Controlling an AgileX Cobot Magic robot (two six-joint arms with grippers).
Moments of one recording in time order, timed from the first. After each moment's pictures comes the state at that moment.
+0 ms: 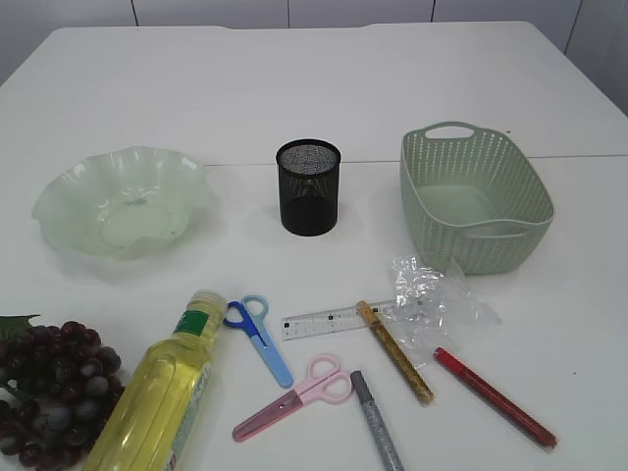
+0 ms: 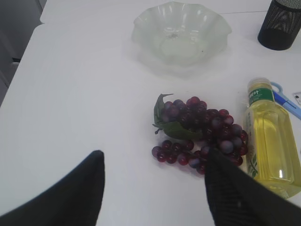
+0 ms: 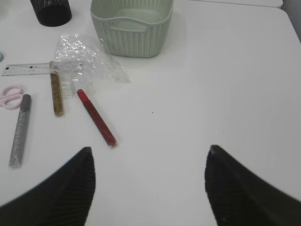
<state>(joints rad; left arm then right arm) -0.02 0.01 -0.53 0.00 1.09 -0.02 -0.05 -0.02 -0.50 0.10 1.16 -0.20</state>
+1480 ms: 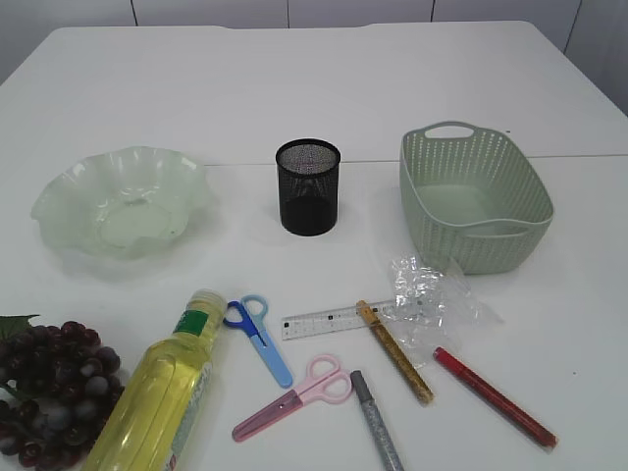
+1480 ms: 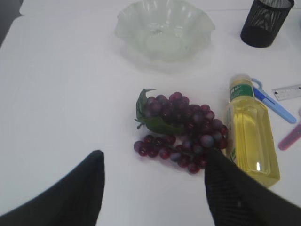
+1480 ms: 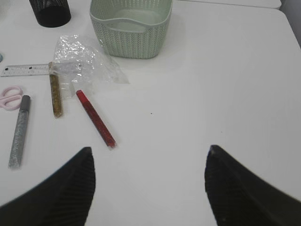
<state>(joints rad) -0.02 0.02 -0.53 -0.06 1.10 -0.02 -0.05 -0.02 -0.50 0.10 1.16 -0.20</state>
